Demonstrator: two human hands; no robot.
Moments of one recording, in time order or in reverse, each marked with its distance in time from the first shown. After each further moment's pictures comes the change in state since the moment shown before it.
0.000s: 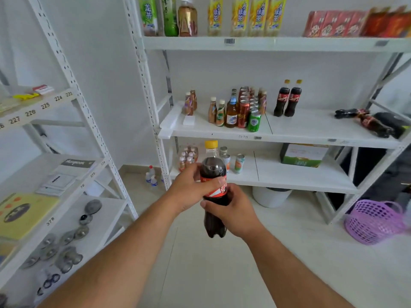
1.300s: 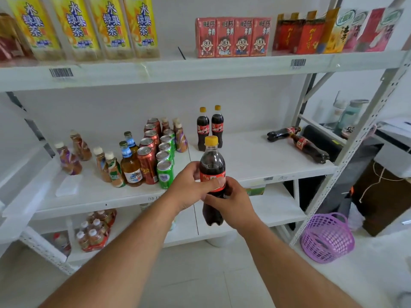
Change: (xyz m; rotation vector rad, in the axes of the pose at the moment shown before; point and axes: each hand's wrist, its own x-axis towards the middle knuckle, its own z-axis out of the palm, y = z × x) left_hand 0.445 0.130 0.285 0.010 -0.267 0.109; right_hand 0.347 0.059 -0.361 0.026 0.306 -0.009
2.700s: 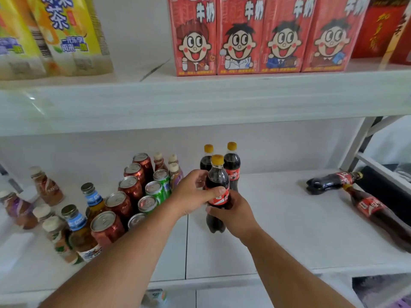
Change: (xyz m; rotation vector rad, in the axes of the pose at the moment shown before) left_hand 0.331 -0.041 -0.024 0.110 0.112 -0.006; right_hand 0.349 0.093 -0.013 -0.037 -0.175 0.021
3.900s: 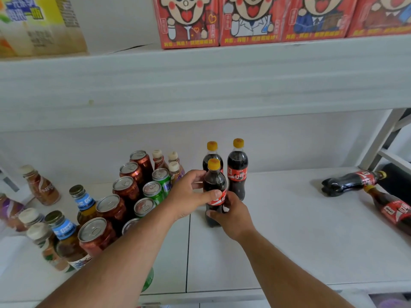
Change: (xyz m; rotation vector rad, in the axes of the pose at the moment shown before) left_hand 0.031 -0.035 -0.007 0.027 0.042 0.002; right_hand 0.055 0.052 0.022 -0.162 0.021 0.020
